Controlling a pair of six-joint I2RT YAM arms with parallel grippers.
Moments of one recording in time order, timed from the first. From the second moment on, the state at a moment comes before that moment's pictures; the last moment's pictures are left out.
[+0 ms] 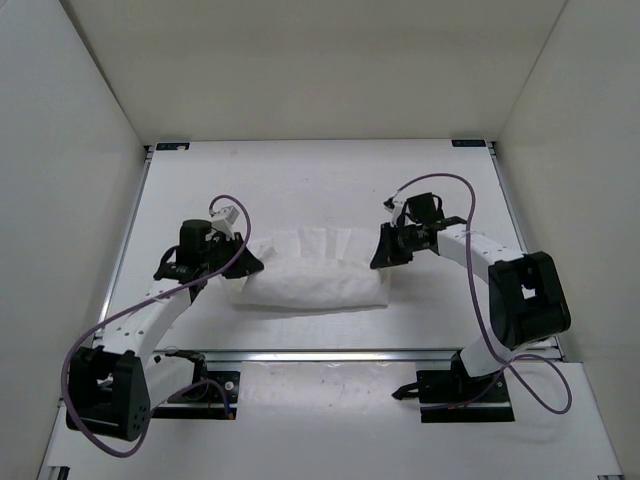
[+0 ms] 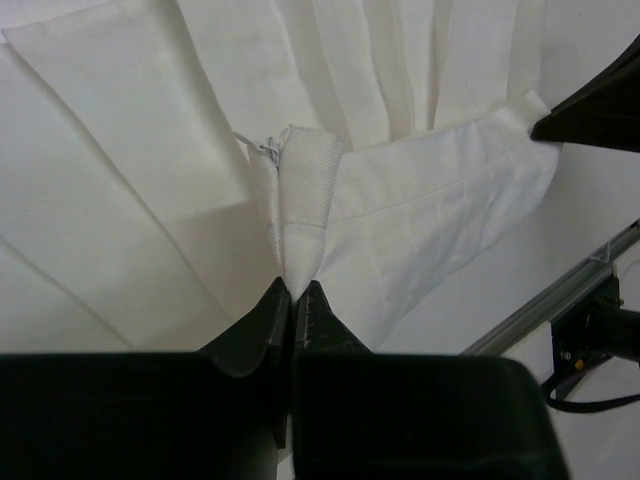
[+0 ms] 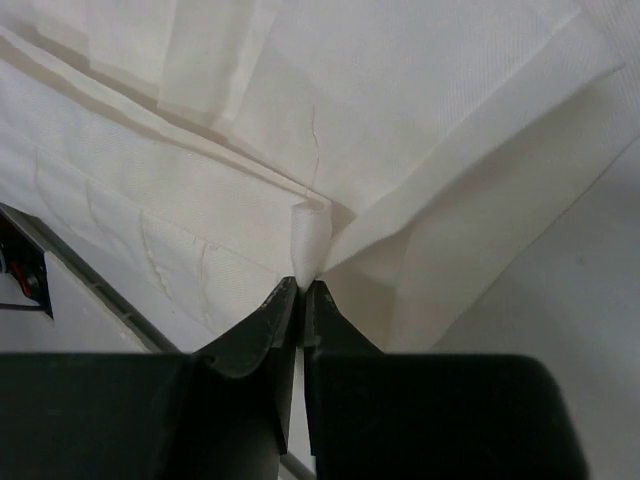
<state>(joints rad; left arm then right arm) -0.16 1.11 0.62 -0.19 0.47 -0.36 0.28 1.59 0.95 -0.39 -0.56 0.21</state>
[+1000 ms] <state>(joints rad) -0.17 1.10 0.53 -0.22 0.50 -0.38 0.33 1.72 1.04 -0.29 -0.70 0.18</state>
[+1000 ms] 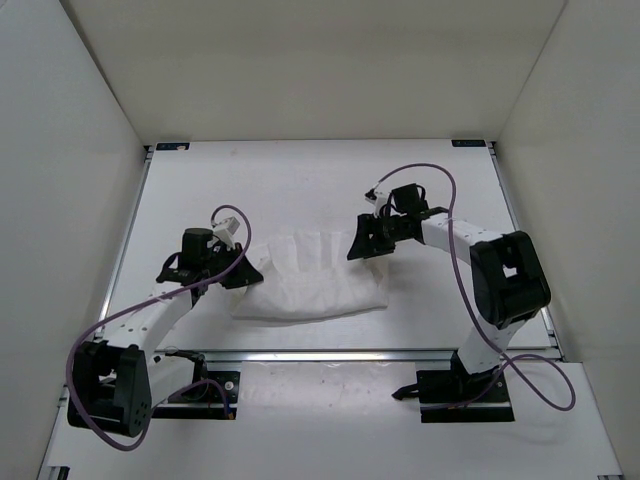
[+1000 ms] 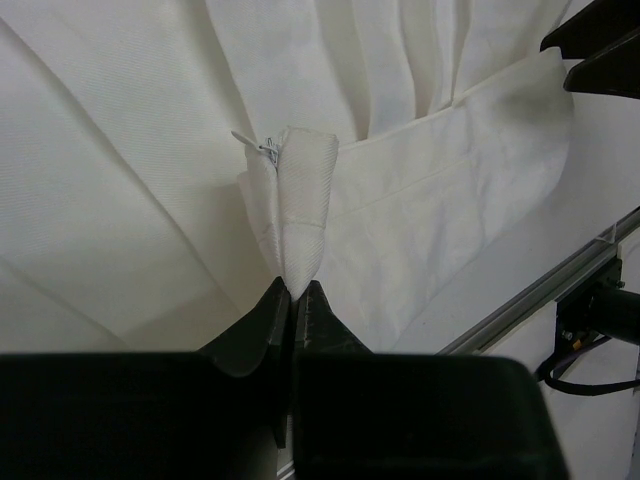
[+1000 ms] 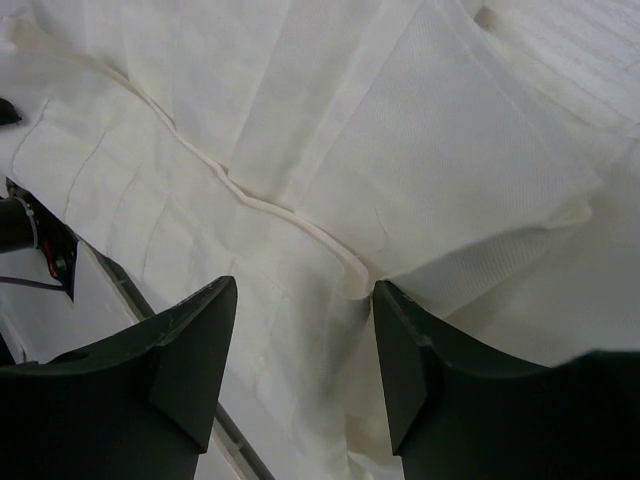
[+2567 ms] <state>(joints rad) -0.11 1.21 0.61 -0.01 0.21 -0.51 0.30 2.27 1.93 -0.49 -0.64 0.14</state>
